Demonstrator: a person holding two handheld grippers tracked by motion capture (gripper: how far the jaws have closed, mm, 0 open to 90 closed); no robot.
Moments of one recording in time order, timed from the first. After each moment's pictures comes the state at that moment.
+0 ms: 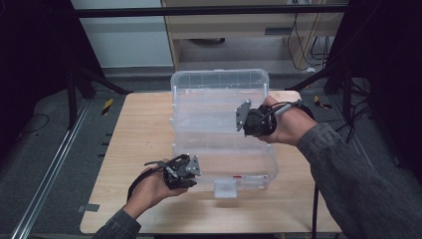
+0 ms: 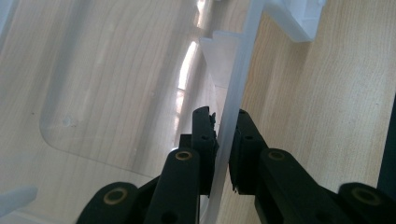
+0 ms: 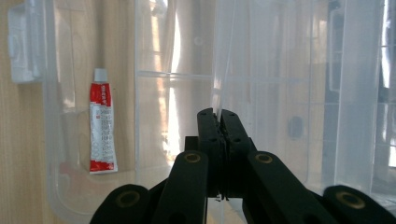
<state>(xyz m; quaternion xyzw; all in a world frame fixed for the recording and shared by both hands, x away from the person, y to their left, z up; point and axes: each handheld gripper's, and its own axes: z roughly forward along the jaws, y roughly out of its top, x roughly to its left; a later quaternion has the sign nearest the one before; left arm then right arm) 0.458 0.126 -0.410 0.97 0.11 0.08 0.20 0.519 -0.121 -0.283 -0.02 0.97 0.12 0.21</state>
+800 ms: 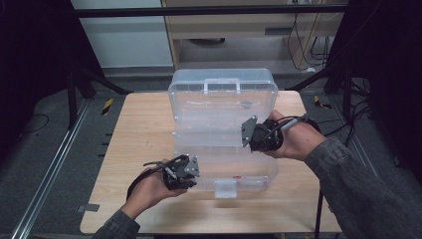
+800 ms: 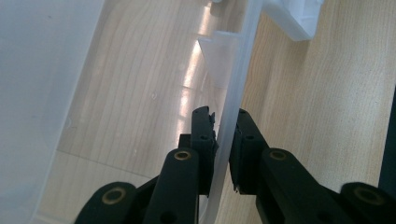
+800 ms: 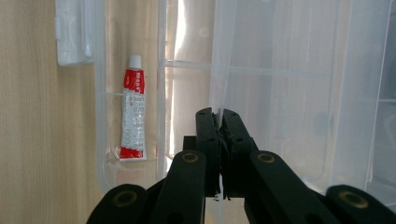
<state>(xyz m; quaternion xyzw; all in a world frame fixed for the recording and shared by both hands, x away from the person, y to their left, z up) 0.455 0.129 -0.411 0.97 0.12 0.08 0.21 0.490 -0.131 -0.298 -0.03 0.97 0.12 0.20</state>
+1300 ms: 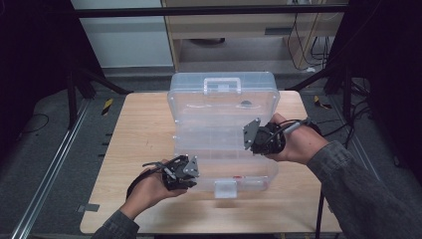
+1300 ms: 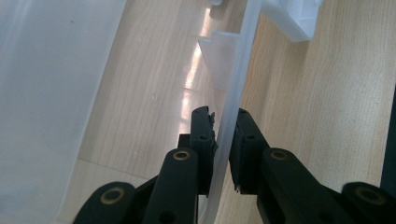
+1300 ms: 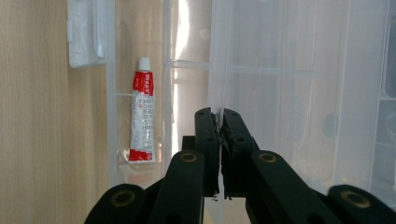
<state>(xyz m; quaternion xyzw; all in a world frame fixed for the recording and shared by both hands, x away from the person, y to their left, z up) 0.458 0.131 -0.410 0.97 0.08 0.10 0.21 0.486 -0.136 -0.303 -0.02 0.97 0.13 0.19</state>
